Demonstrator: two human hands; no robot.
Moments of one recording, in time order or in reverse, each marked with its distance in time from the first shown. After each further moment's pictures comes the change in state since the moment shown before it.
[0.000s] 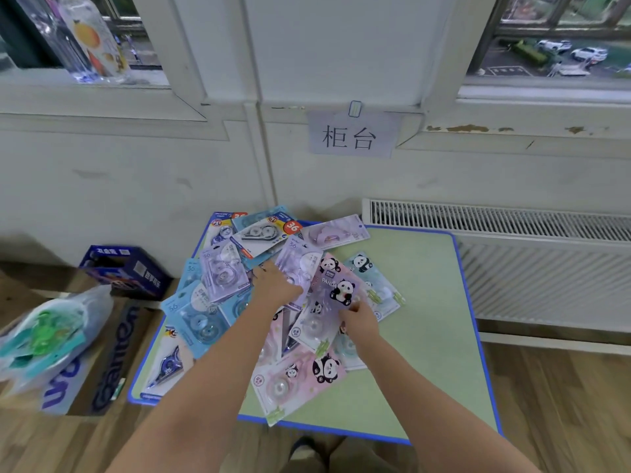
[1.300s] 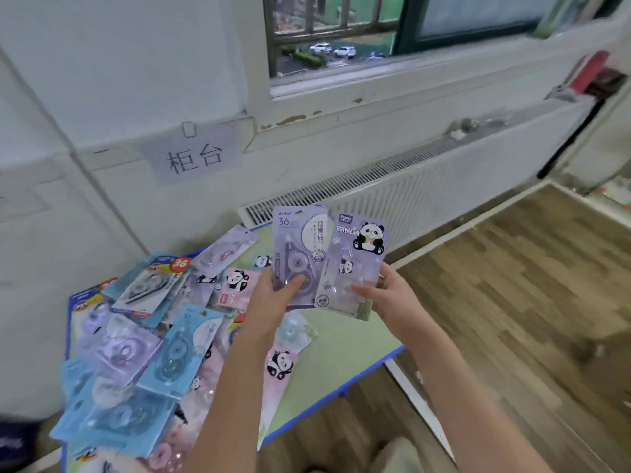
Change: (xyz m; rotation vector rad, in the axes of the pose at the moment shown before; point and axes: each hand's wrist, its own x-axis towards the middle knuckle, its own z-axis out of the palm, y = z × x) left_hand -0.111 0.050 0.019 -0.730 -0.551 0.527; right_hand -0.163 0.022 -0.118 0.666 0.220 -0.322
